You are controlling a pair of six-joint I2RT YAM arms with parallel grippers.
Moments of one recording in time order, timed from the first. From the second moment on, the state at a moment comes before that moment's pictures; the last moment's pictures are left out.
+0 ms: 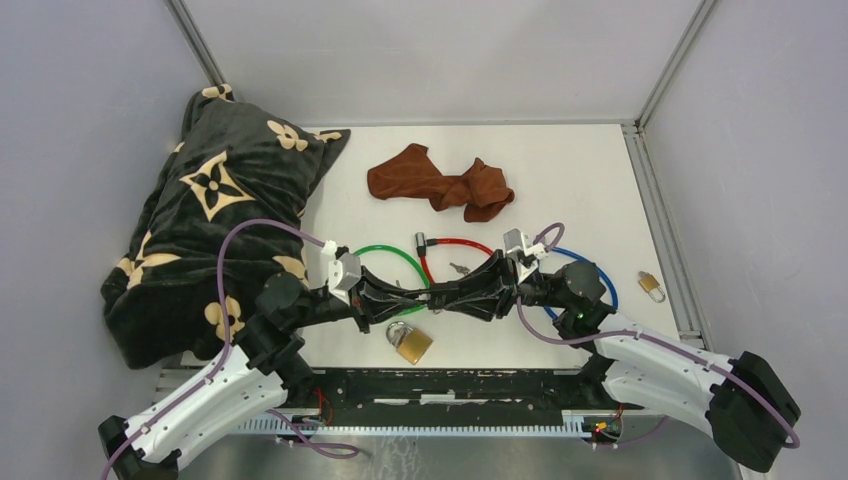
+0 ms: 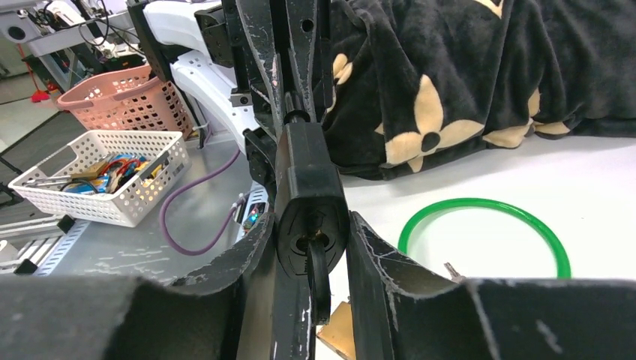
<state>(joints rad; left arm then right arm) -0.79 0.50 0.45 0.17 0.59 -0.21 0.79 0.91 0.36 0.84 -0.76 0.40</state>
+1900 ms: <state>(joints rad) -0.78 0.49 0.39 0.58 0.38 -0.34 0.94 1.04 0.68 0.67 -0.47 0.19</state>
